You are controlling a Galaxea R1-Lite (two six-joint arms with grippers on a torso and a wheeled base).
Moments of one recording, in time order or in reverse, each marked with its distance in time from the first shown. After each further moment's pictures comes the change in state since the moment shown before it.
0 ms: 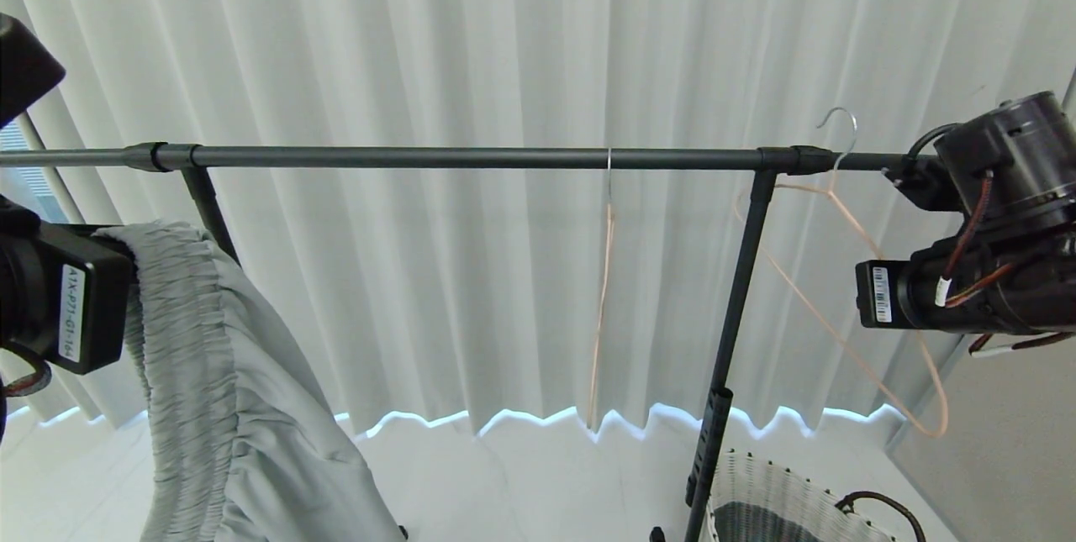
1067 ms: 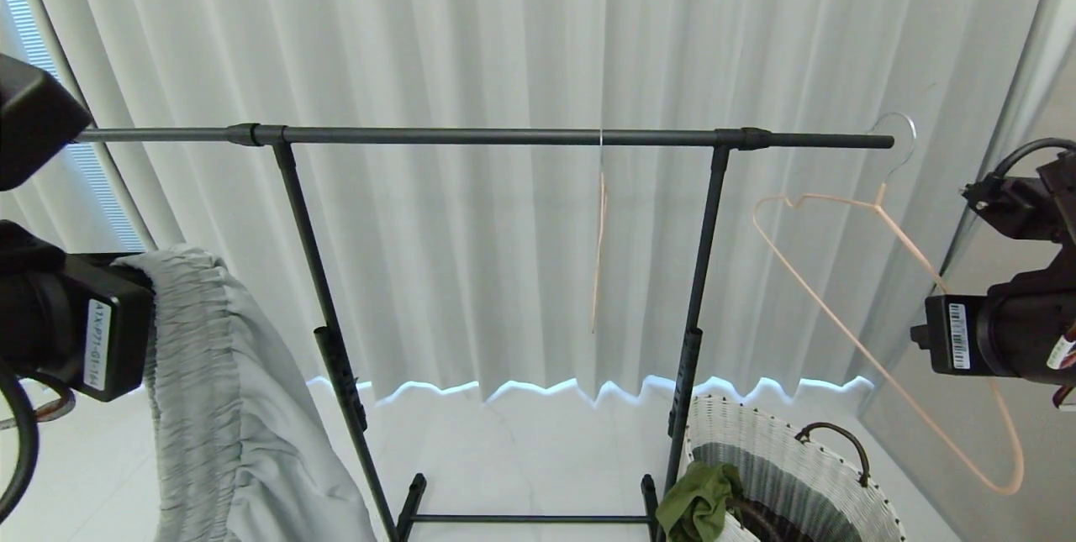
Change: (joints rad) left arm 0.003 -0.020 0.106 -0.087 0.001 0.001; right arm 0.051 -0.174 0.127 0.040 -0.025 0.031
